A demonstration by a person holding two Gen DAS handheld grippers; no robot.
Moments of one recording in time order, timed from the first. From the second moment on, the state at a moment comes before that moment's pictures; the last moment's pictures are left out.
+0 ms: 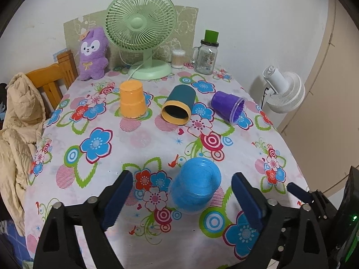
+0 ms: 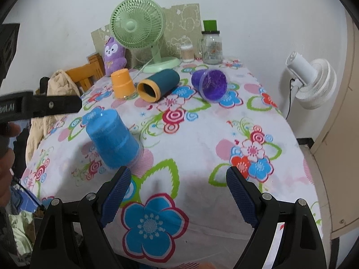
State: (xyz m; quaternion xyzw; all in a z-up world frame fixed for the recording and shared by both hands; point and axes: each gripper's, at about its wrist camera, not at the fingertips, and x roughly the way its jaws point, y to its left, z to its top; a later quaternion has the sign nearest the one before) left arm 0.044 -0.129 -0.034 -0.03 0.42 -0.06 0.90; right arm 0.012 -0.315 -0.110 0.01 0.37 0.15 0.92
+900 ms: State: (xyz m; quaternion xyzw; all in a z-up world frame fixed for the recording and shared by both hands) left arm -0.003 -0.101 0.016 -0.06 0.29 -0.03 0.95; right arm -0.013 -0.295 0.007 0.03 0.20 0.13 0.97
